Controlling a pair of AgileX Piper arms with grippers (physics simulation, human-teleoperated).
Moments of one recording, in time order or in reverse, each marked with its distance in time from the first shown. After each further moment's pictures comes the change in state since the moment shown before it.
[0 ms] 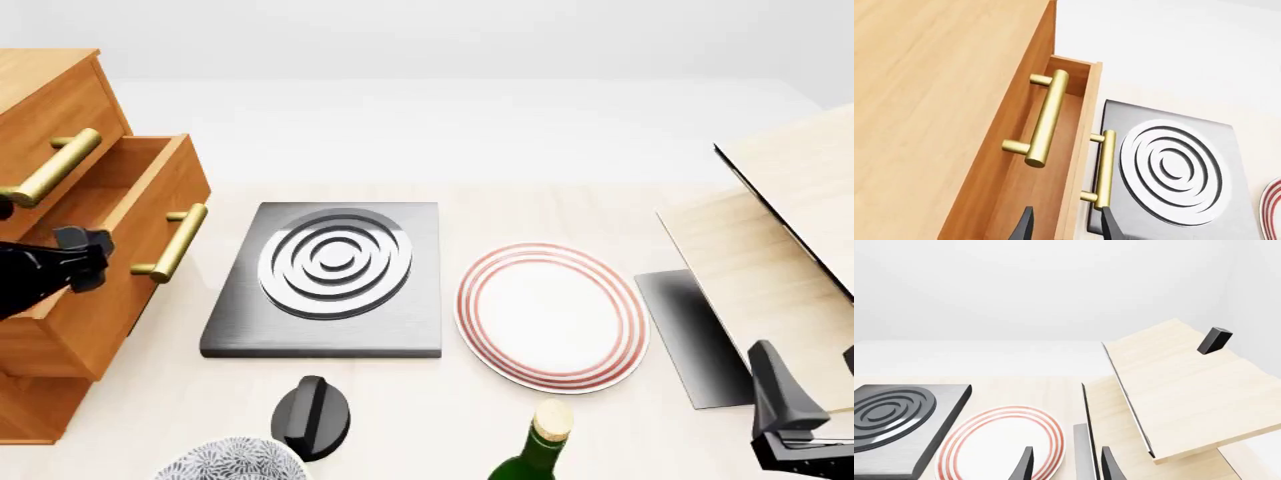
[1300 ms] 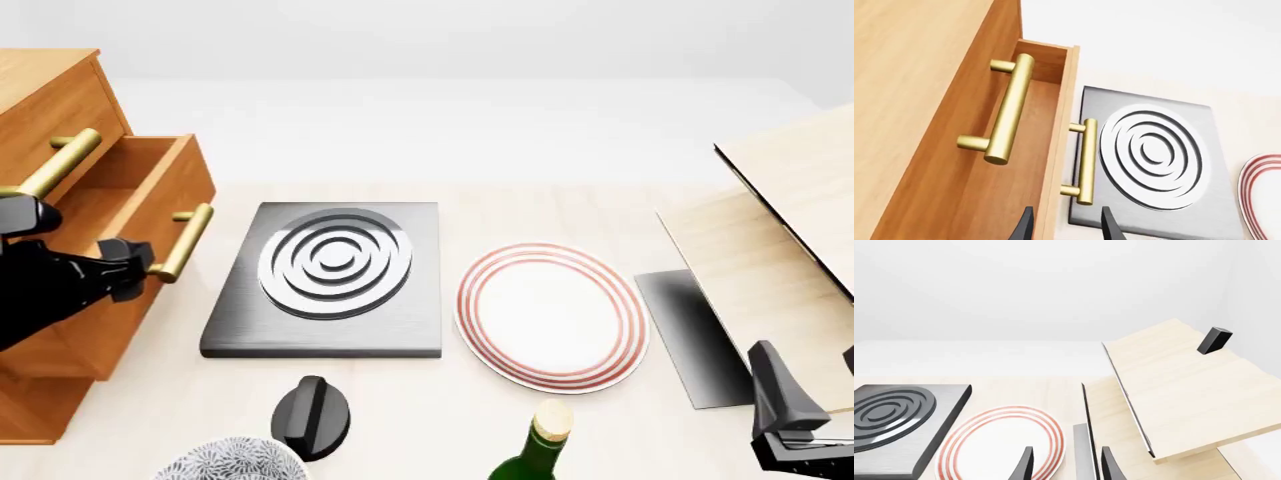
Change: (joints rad) left arm -0.110 0.043 0.030 -0.033 -0.107; right arm 0.000 -0.005 0.000 0.005 0.000
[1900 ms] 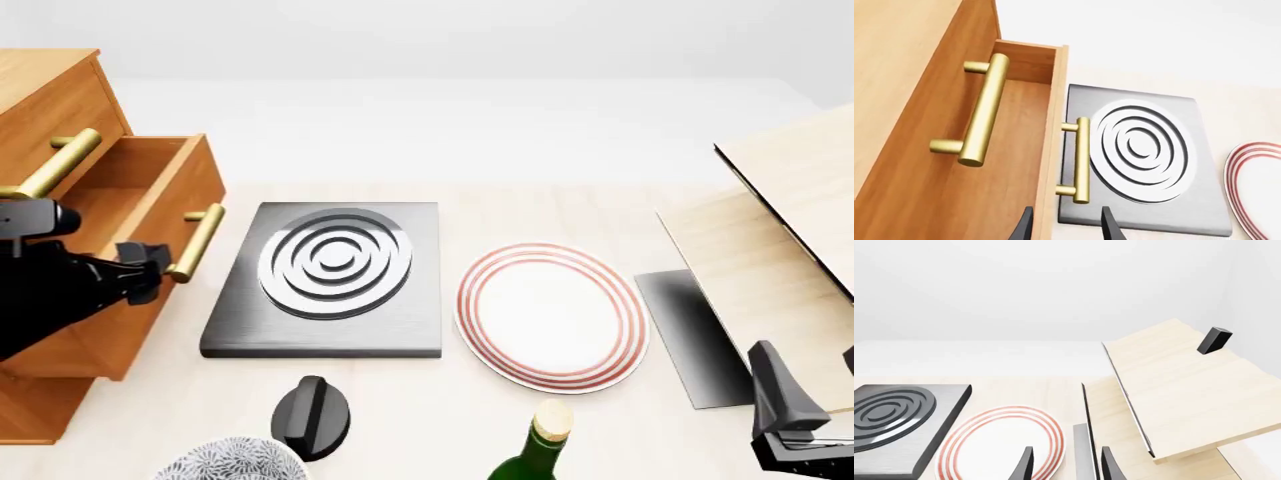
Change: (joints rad) left arm -0.063 -0.002 0.007 -0.009 -0.028; right arm 0.000 -0.002 0.000 0.002 0.000
